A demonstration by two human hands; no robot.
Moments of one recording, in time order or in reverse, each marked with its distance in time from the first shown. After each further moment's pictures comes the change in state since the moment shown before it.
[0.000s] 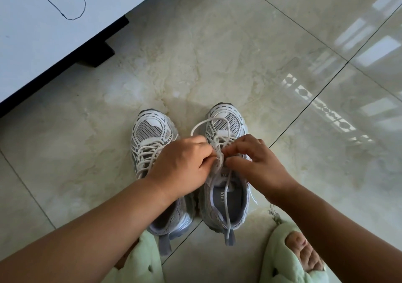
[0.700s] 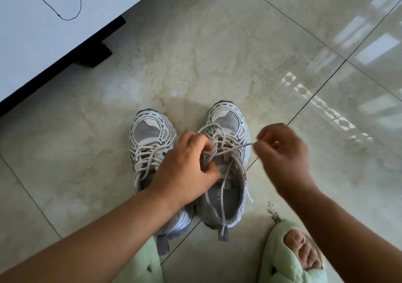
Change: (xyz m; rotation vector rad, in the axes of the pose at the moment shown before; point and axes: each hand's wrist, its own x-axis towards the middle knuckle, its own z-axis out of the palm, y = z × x) left_hand -0.010 0.014 0.008 -0.121 0.082 -0.183; right_hand 0.001 0.018 -0.016 0.135 0.470 -0.057
